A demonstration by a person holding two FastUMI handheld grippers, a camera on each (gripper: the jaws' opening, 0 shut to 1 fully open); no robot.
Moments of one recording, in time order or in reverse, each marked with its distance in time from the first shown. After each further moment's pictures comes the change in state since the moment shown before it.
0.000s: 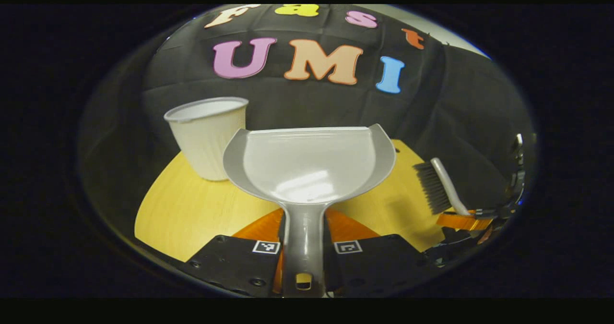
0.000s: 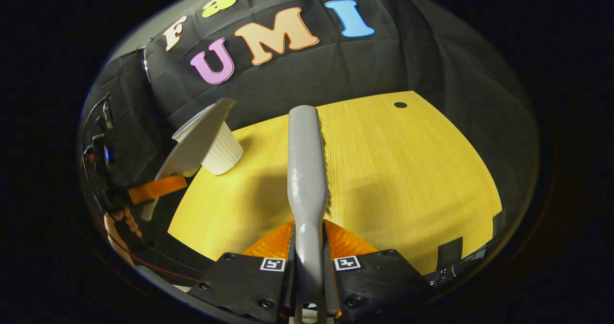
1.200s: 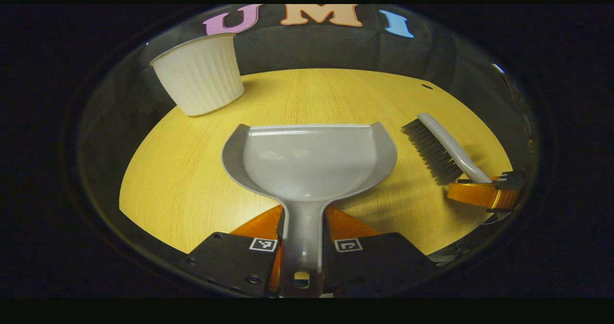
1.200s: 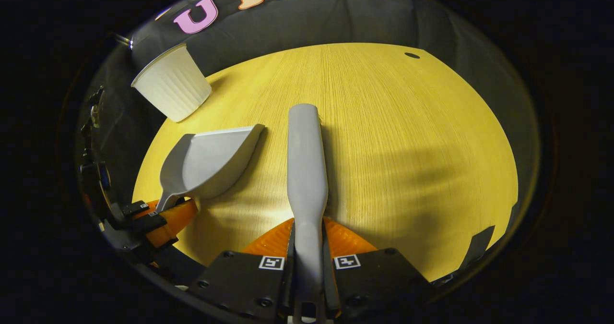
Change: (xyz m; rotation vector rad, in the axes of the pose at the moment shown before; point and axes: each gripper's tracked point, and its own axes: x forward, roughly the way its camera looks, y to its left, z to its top) left arm 0.046 0.010 -0.099 0.055 0.276 0.137; right arm 0.097 0.008 -0.063 -0.046 0.282 -0.105
